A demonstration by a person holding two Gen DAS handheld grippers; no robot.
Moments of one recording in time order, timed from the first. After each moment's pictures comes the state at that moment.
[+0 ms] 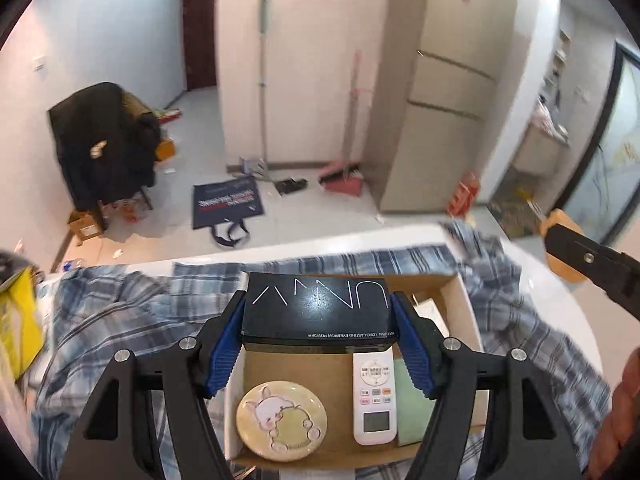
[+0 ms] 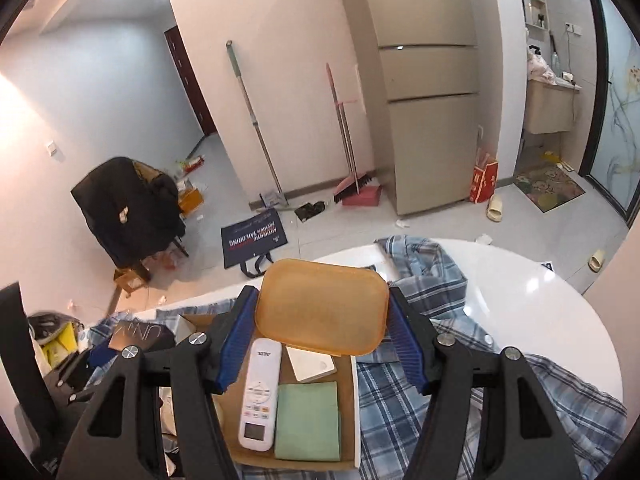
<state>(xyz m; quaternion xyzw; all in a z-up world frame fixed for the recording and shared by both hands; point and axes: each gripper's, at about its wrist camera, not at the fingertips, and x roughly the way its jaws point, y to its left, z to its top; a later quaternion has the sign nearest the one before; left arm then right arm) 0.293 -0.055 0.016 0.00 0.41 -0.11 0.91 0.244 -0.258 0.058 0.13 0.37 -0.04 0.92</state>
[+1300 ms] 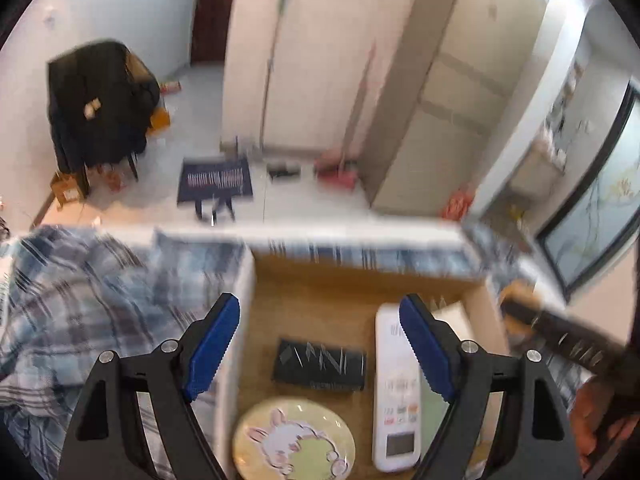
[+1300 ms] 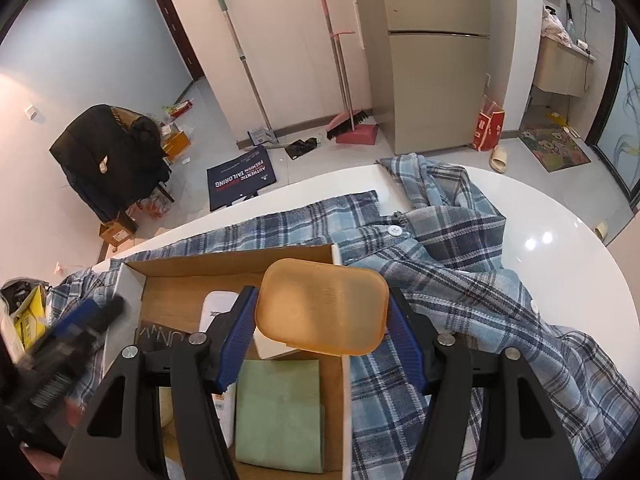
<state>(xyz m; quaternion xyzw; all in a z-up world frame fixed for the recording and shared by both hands) 0.315 -0.021 -0.025 -0.08 0.39 -0.10 0.91 0.283 -0.261 -0.025 0.13 0.47 -0.03 0.87</state>
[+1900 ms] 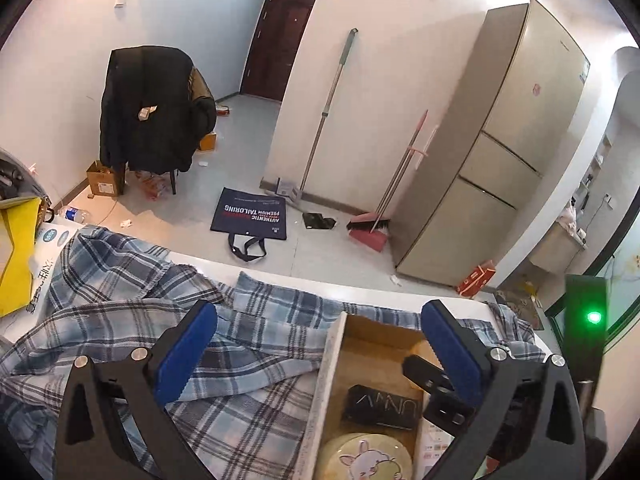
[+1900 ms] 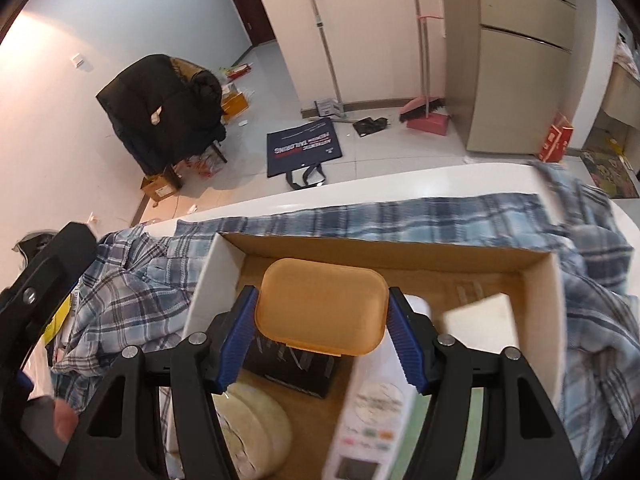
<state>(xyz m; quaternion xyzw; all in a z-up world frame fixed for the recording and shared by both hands) 0.311 0.049 -0.014 -0.15 0.34 -0.03 0.93 0.331 -0.138 -0.051 0.09 0.50 0.08 0.86</state>
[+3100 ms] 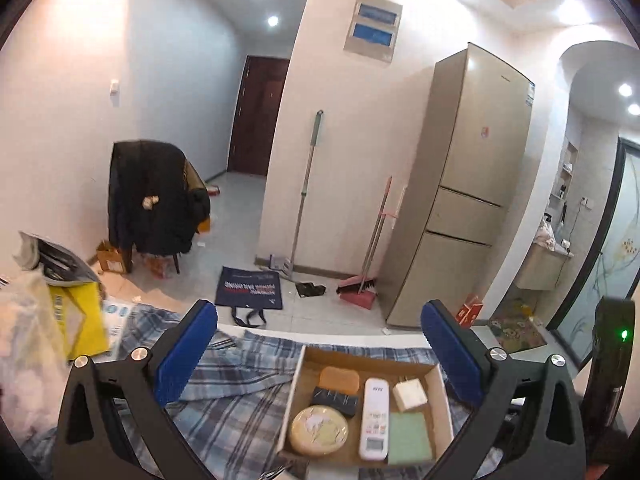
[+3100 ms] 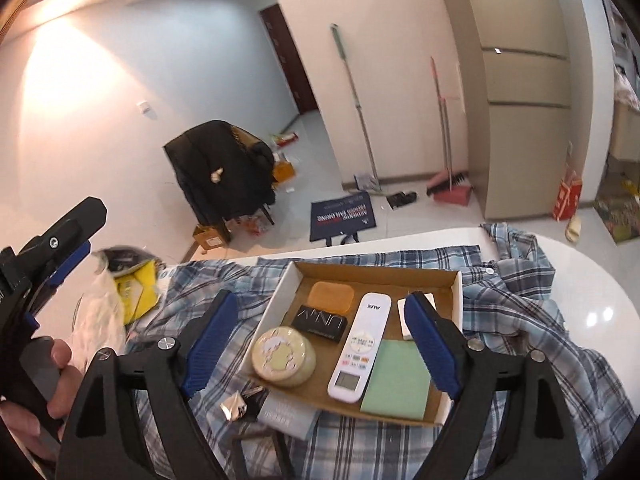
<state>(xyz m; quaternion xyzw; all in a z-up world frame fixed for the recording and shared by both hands) 0.165 0.028 0.125 -0.09 0.21 -0.04 0.97 0.192 -0.195 0.077 0.10 0.36 0.15 0.92</state>
